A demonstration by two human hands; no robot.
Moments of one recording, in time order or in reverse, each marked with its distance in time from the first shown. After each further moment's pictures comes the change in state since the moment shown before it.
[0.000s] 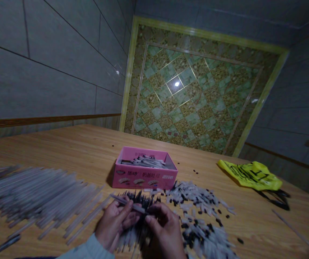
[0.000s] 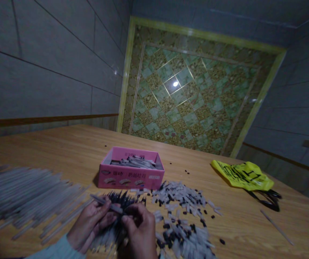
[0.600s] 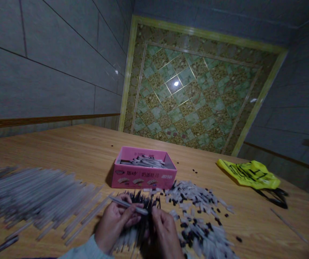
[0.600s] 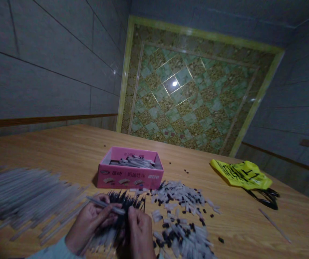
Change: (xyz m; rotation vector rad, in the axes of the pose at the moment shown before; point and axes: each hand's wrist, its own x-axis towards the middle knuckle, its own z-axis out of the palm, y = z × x) left_hand -0.004 0.006 0.001 0.079 -0.144 0.067; right_hand -0.005 0.007 0.002 -0.005 -0.088 0.095
